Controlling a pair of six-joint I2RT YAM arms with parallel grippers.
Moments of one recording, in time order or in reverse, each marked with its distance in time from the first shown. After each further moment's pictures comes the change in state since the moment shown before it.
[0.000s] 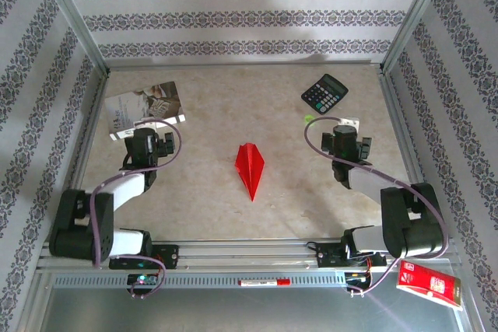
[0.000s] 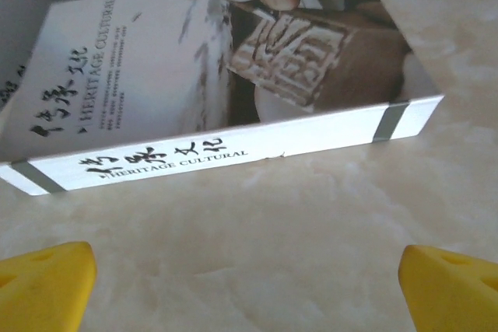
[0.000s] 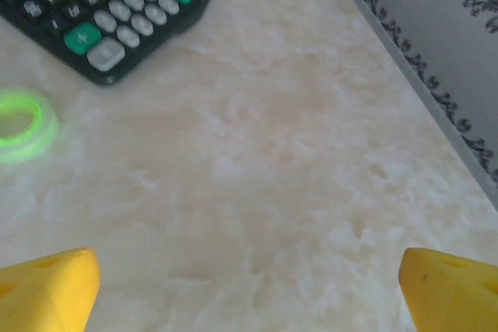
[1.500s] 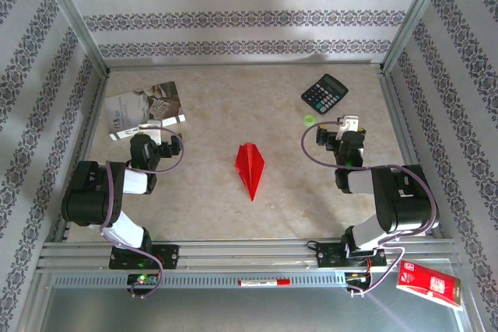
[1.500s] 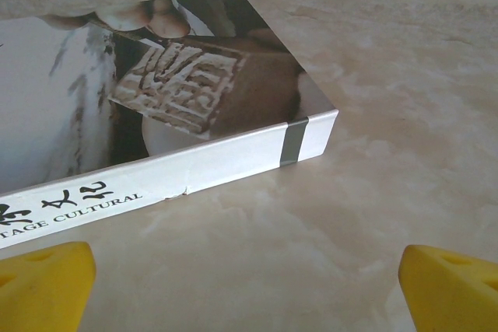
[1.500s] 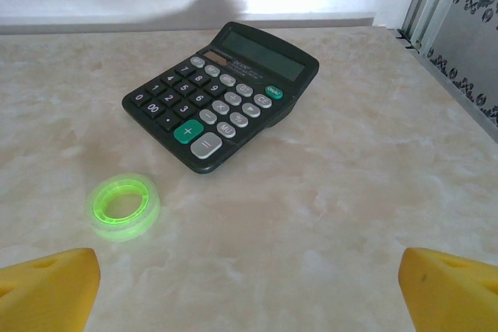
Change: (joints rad) left arm 0.058 0.217 -0.069 0.451 0.306 0.048; right arm -0.053 0.170 -0.097 0.527 -0.260 -0.054
